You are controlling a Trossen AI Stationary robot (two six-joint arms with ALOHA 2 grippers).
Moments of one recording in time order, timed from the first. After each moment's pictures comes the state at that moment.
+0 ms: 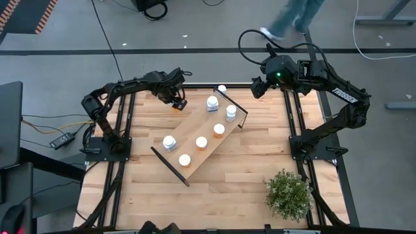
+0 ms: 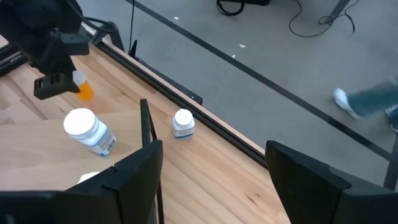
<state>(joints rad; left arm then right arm) 0.68 1.73 1.24 -0.85 -0.03 -0.30 -0.25 1.35 1.83 -1.29 0.54 0.44</state>
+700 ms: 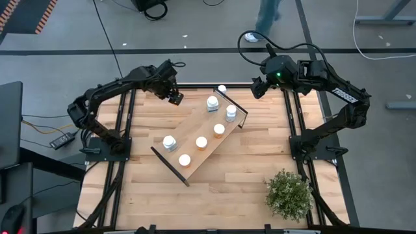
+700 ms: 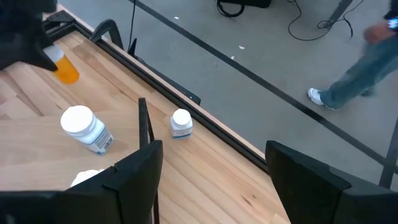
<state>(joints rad) 0.67 1.54 1.30 -0.94 0.02 -0.35 -0.25 1.35 1.83 -1.29 0.54 0.41</state>
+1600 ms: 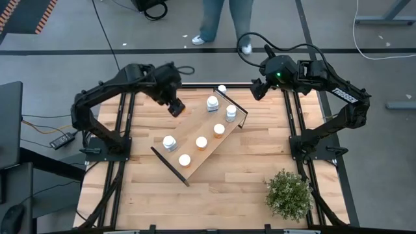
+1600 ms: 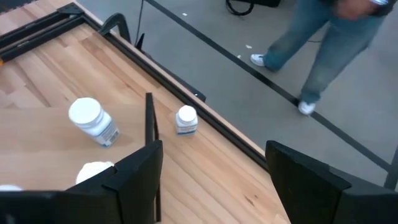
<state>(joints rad) 0.34 1.55 1.83 -1.38 0.00 -0.39 -0.25 1.35 1.83 -1.29 0.51 0.37</state>
